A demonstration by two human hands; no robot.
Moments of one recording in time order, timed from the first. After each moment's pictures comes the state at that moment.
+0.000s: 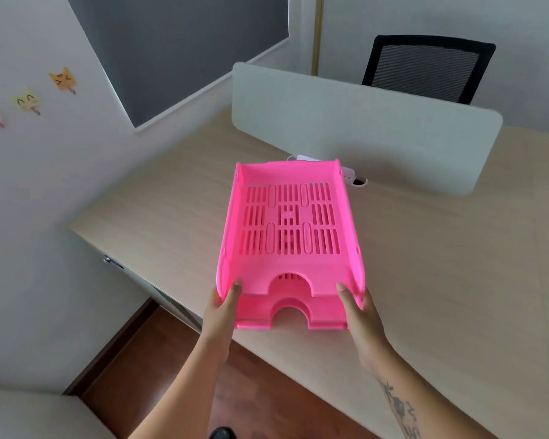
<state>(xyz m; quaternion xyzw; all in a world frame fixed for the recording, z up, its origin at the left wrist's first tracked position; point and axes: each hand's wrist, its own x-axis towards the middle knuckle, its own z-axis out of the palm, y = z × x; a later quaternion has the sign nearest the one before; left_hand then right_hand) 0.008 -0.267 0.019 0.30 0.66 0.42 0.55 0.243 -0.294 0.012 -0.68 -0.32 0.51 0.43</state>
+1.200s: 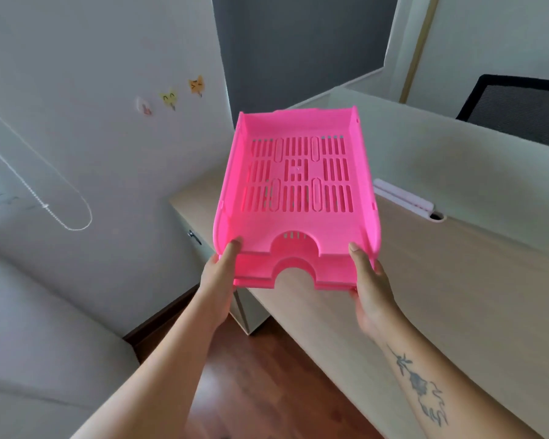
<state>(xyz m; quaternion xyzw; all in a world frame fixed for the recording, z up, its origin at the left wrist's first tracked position) -0.097 -0.288 0.098 0.21 0.62 0.57 0.50 0.145 -0.249 0.081 -0.55 -0.34 0.60 0.47</state>
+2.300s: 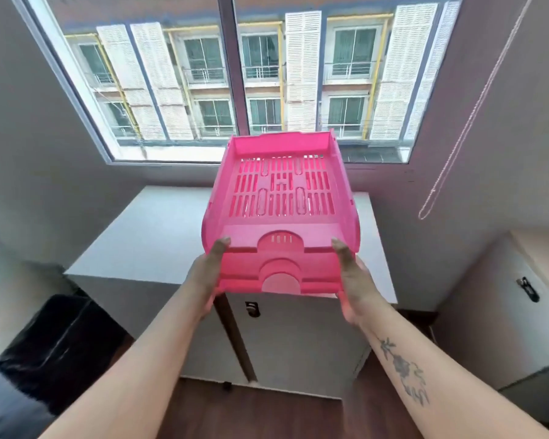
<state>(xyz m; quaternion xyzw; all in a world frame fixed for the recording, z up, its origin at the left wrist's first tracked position) -0.579 -0.811 0.138 0.02 0.70 0.68 0.23 -0.466 -0.590 0.105 -0.24 -0.57 0.78 0.13</state>
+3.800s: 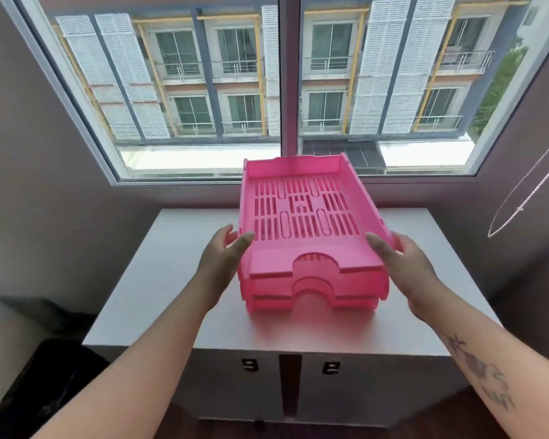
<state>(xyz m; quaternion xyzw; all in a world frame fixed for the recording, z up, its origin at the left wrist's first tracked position) -0.783 -0.875 0.160 0.13 0.78 0.59 0.19 -0.614 -0.625 0.148 -0.34 -0.70 0.60 0.17</state>
